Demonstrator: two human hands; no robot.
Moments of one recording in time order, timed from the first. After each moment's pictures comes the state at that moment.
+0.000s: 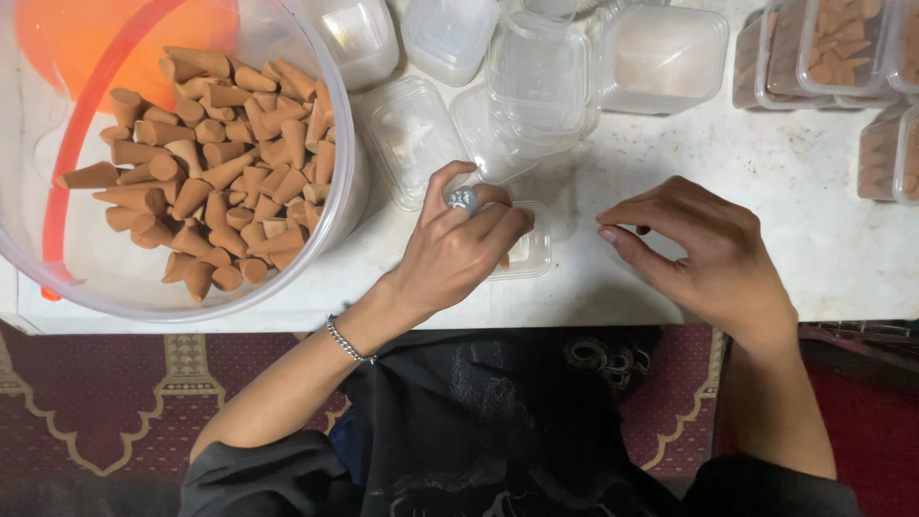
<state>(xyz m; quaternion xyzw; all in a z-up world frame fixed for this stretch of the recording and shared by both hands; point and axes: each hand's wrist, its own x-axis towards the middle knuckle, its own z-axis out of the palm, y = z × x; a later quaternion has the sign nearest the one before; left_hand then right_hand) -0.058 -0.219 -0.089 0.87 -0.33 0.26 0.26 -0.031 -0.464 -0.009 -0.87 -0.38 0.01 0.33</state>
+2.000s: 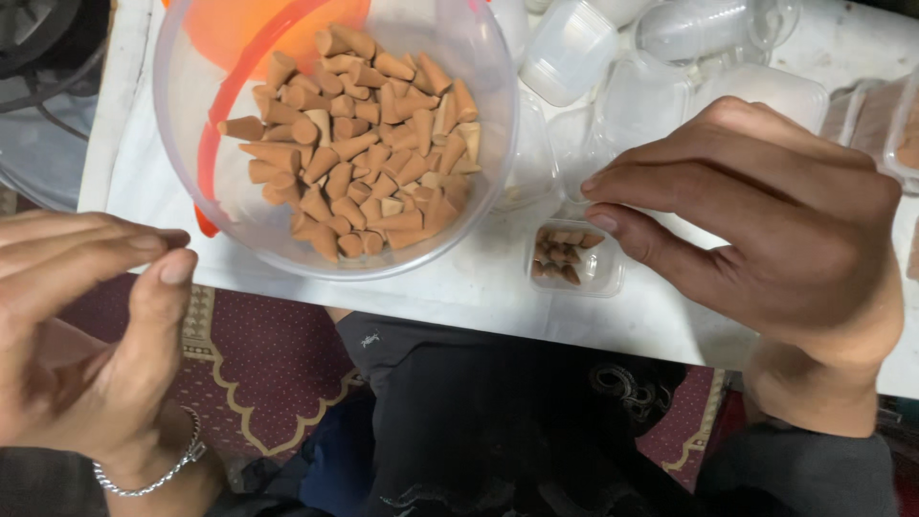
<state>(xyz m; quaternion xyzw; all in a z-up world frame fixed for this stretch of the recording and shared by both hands) -0.188 -0.032 0.037 0.89 -0.05 0.34 0.30 0.004 -0.348 0.088 -0.73 -0.61 -0.09 0.29</state>
